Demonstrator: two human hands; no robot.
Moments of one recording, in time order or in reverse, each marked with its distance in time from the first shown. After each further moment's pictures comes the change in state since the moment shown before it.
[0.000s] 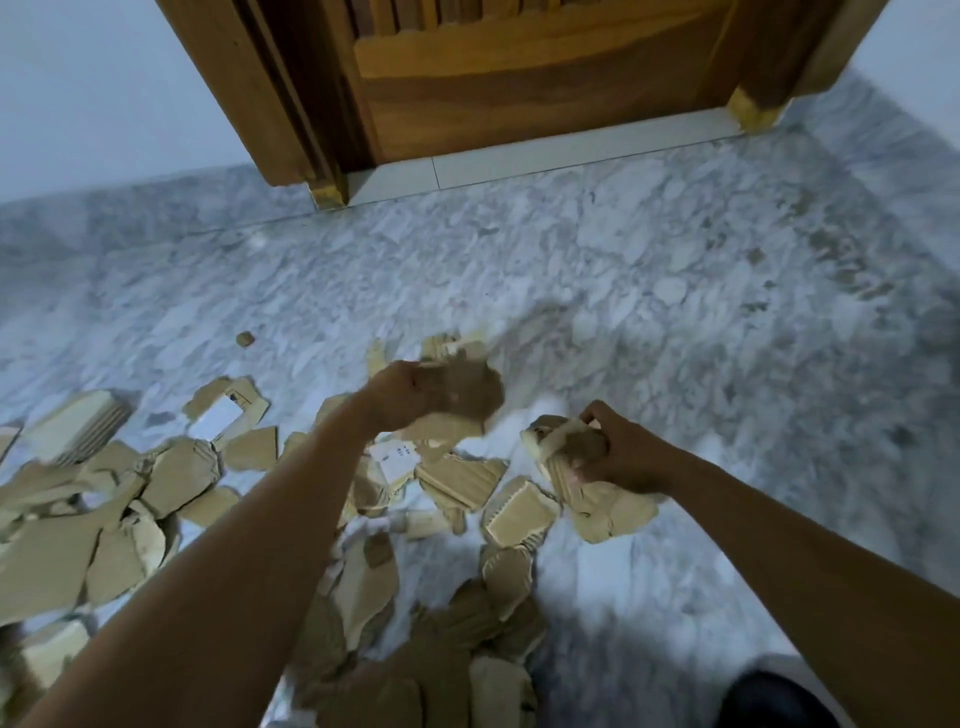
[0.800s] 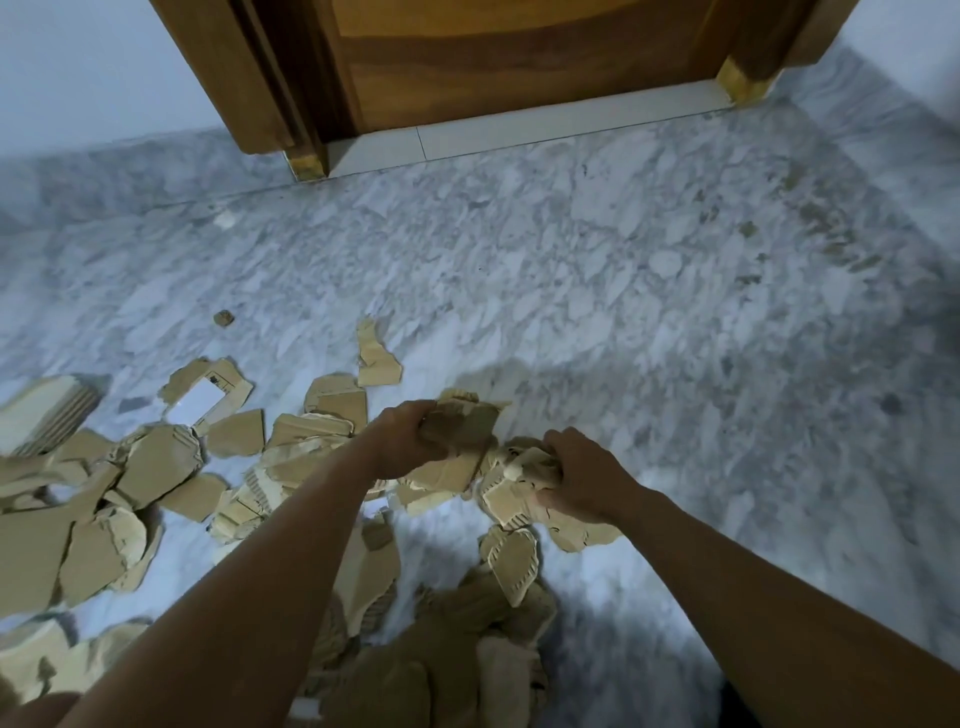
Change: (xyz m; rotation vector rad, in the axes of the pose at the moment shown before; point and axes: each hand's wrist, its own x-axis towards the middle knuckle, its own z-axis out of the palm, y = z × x) left_hand -0.022 -0.064 0.039 0.272 -0.084 0.131; right_hand -0.001 -0.005 0.084 -0.300 0.111 -0.060
